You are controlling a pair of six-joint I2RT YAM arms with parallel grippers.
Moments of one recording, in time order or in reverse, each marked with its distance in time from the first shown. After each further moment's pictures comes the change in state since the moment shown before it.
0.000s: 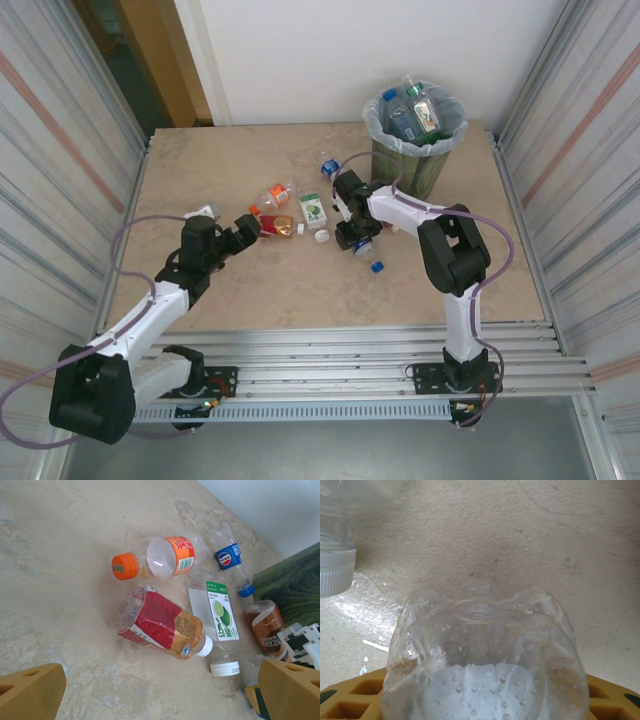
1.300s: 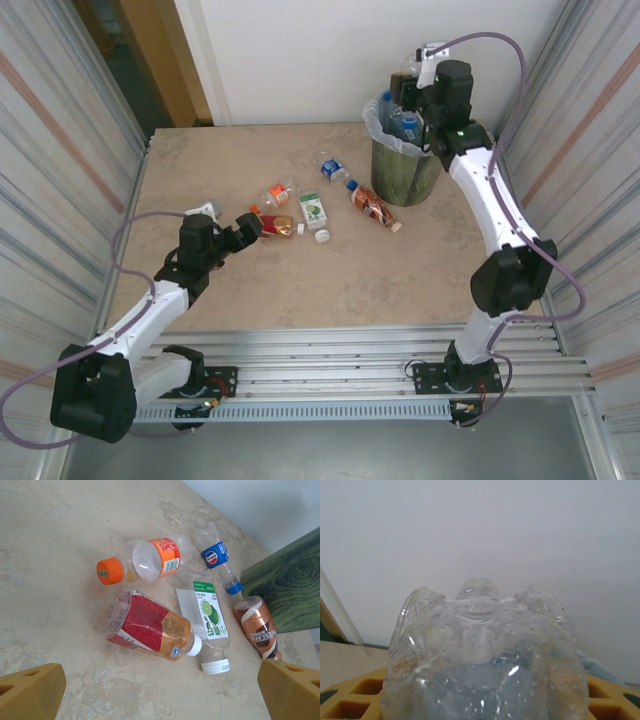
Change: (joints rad) left arm 0.012 0.005 0.005 0.031 0.056 0.037; right arm -0.335 -0.255 0.373 0.612 -0.014 -0.012
